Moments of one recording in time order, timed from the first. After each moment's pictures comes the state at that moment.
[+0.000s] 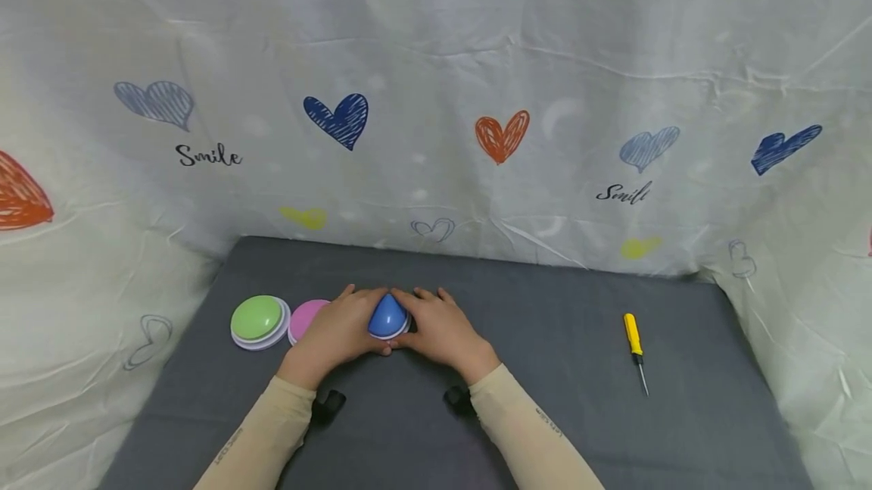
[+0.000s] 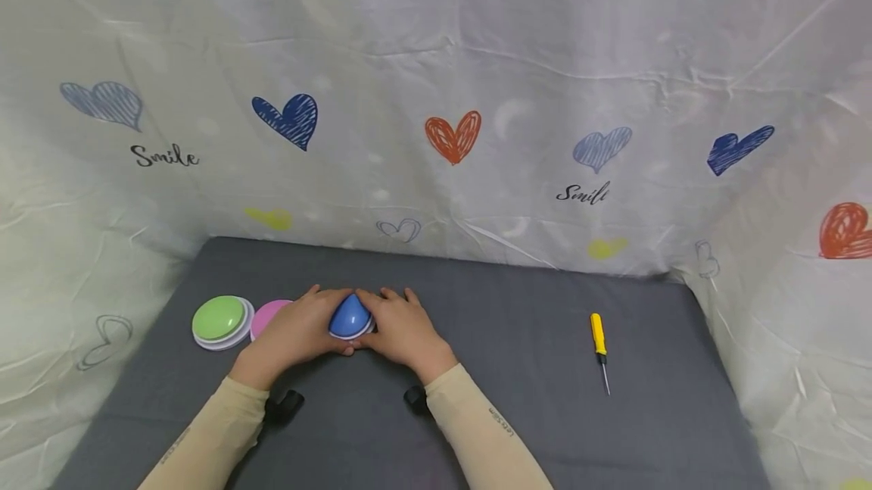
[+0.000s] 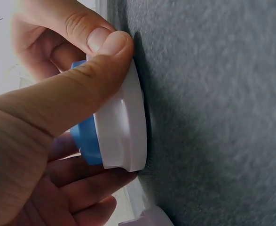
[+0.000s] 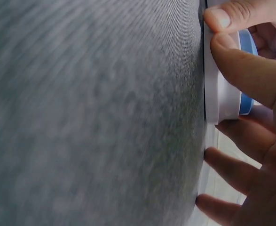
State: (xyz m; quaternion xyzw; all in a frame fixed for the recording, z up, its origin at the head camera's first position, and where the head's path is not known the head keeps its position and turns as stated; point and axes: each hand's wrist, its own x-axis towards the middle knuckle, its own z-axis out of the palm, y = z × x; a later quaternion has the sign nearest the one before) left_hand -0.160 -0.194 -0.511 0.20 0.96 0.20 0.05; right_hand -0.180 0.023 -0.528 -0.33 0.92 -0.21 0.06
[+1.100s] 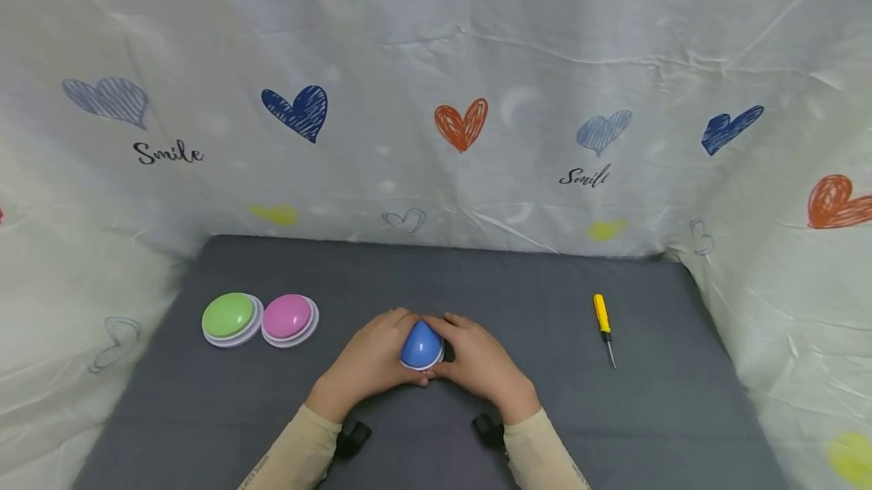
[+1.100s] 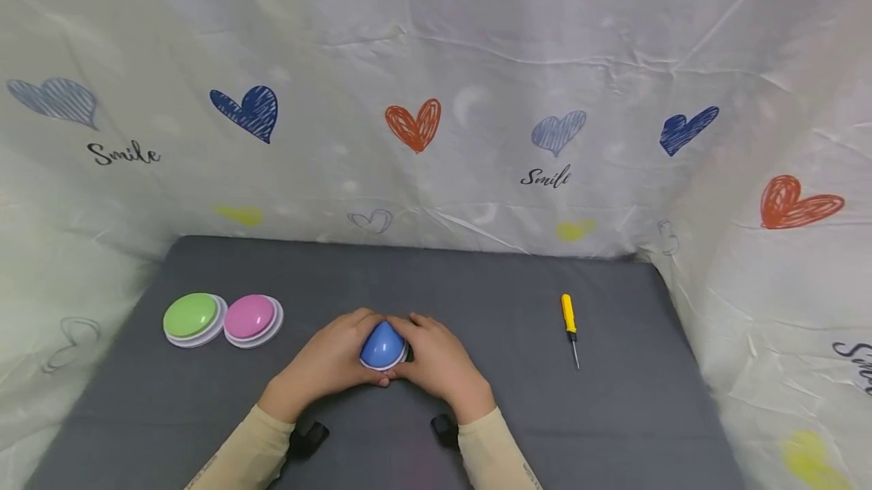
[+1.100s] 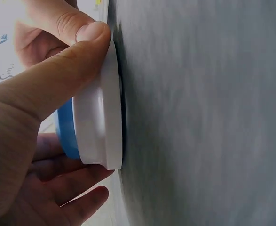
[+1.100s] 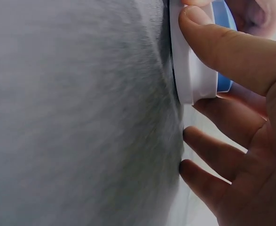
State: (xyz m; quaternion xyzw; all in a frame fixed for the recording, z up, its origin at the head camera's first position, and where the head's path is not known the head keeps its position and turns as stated) left_hand -0.118 -0.107 -0.529 0.27 0.93 0.24 0.01; right_hand -0.116 0.121 -0.525 -0.25 0.92 -0.30 0.11
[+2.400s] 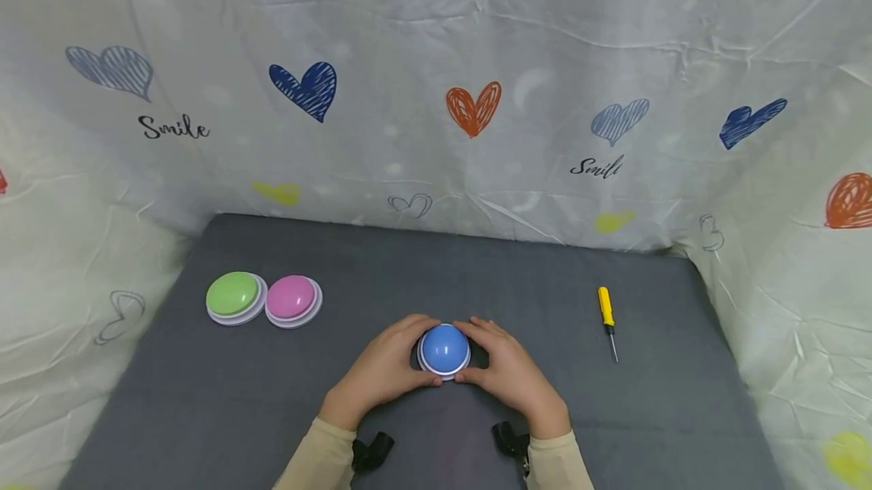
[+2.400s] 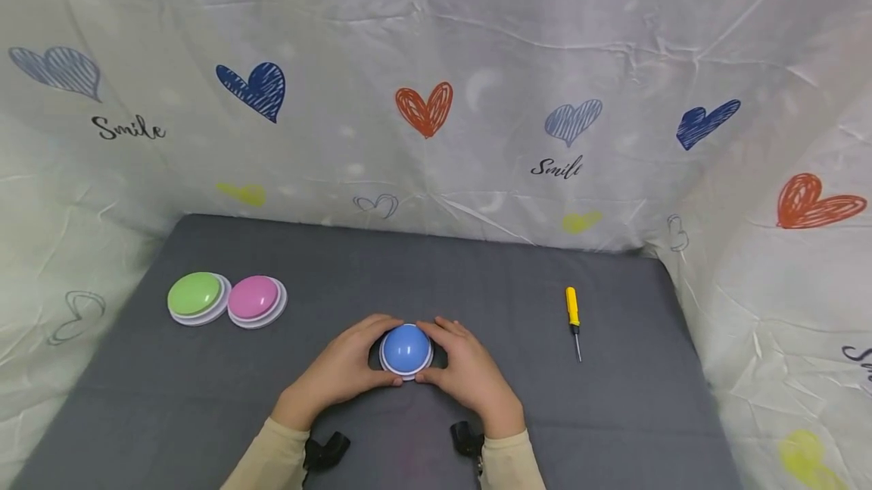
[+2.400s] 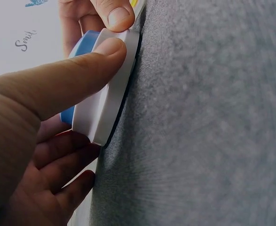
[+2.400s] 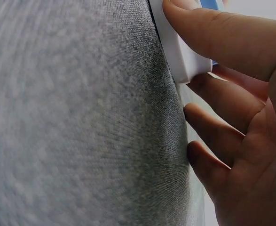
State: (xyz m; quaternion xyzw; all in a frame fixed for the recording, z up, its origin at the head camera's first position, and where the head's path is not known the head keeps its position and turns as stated) left_hand -0.087 -0.091 -0.543 0.21 0.90 0.38 0.07; right_hand -0.085 0.160 -0.536 -0.18 0.90 -0.39 0.12
